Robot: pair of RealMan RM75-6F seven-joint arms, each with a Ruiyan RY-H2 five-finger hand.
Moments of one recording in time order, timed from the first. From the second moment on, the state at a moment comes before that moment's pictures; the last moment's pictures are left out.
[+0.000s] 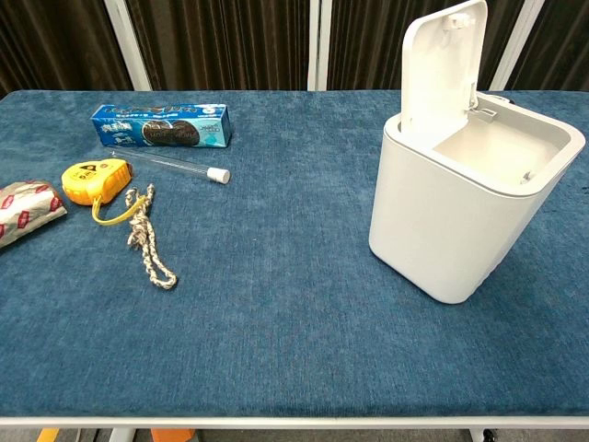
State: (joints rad) left arm -0.10 -1.16 -0.03 -1.60 1.53 1.49 0.11; right arm 0.10 -1.16 0.05 -1.50 -1.53 1.47 -0.07
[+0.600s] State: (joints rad) left arm -0.11 -1.16 -0.03 -1.60 1.52 1.48 0.11; right arm 0.11 -1.14 0.04 -1.51 -1.56 1.46 -0.07
